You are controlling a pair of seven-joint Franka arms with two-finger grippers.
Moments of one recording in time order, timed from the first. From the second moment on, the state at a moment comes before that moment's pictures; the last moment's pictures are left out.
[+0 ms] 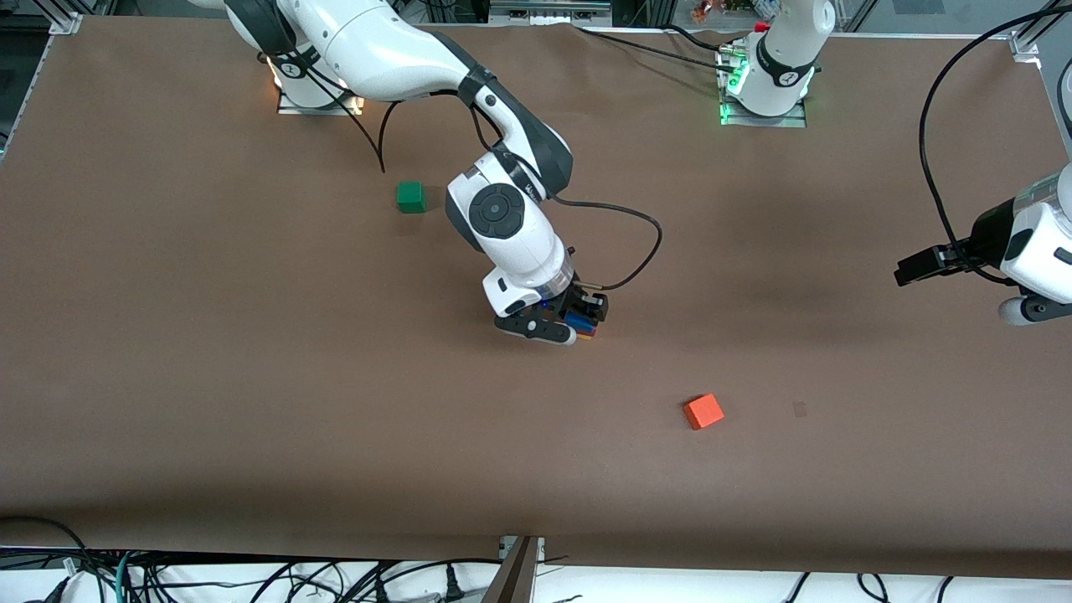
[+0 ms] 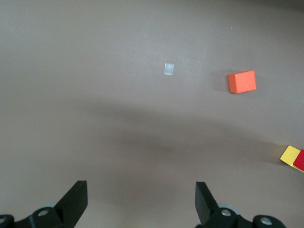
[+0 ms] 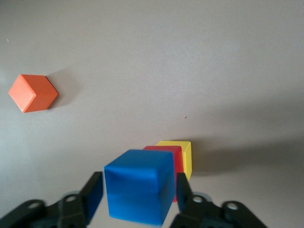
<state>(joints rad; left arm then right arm) 0.22 0.23 -0.25 -1.45 0.04 1.59 -0.27 0.74 0.93 0.00 -1.04 0.23 2.26 0.92</state>
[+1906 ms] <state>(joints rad) 0.22 0.23 -0.25 -1.45 0.04 1.59 -0.27 0.31 0.12 -0.15 -1.55 0.13 1.59 0.24</state>
